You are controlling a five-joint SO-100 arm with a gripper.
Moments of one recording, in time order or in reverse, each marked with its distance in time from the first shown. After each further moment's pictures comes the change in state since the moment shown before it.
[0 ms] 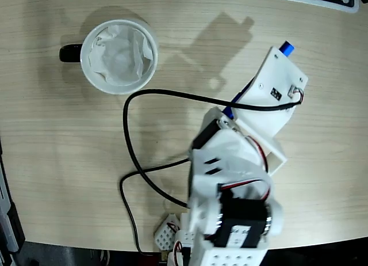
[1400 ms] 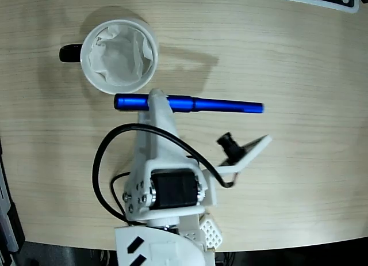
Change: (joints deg) arm -16.0 33.1 31.8 -47.3 89.6
